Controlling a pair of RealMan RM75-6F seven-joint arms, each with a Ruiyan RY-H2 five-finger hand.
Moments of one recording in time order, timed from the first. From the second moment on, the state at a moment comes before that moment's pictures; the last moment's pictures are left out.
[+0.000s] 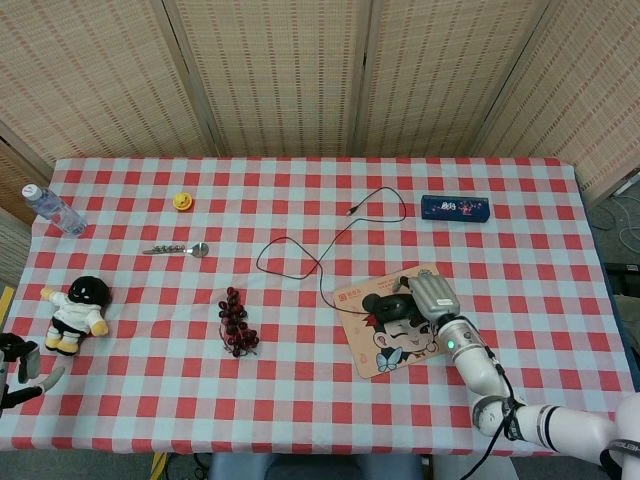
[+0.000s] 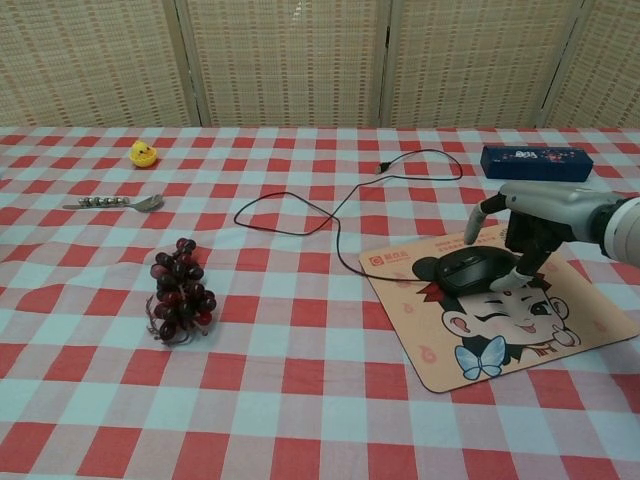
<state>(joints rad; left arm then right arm) -0.03 -1.01 -0.03 -1.69 1.57 1.60 -0.10 0.69 -1.51 0.12 -1.45 -0.90 0.85 -0.30</state>
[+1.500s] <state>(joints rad) -0.02 -1.01 -0.04 -1.69 1.56 1.60 -0.10 0.74 -1.38 0.04 -1.53 -0.79 0.80 -0.46</state>
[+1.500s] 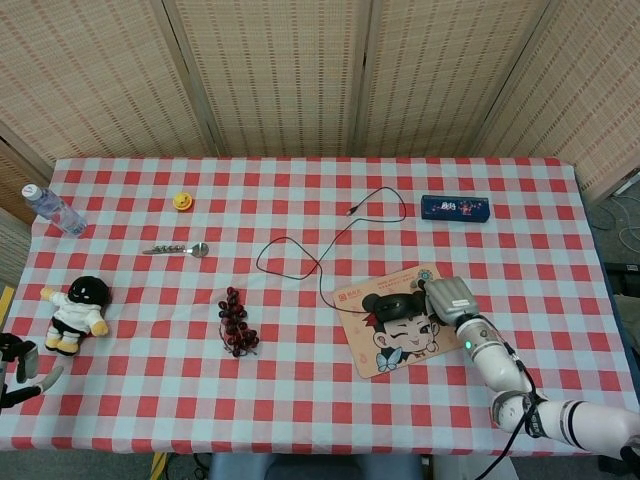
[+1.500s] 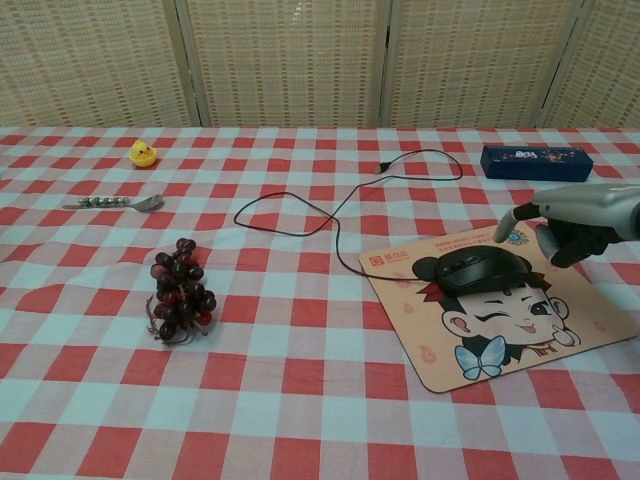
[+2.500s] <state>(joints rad) -0.02 -1.01 -0.04 -1.69 1.55 1.60 -0.09 0.73 -1.31 -0.04 -1.62 -0.85 0.77 -0.42</state>
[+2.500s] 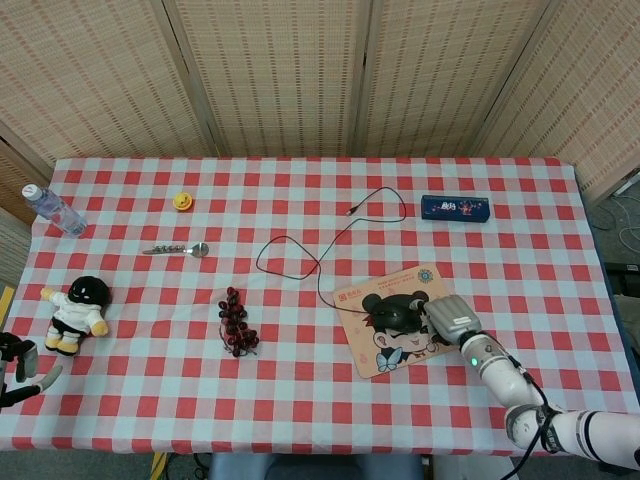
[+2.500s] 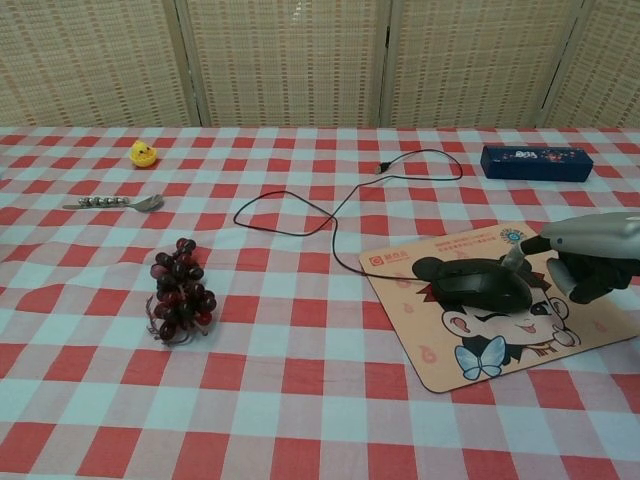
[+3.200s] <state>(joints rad) -0.01 -1.00 -0.05 -1.70 1.54 1.60 -0.09 0.69 -1.28 -0.08 -1.68 -1.02 0.77 -0.33</state>
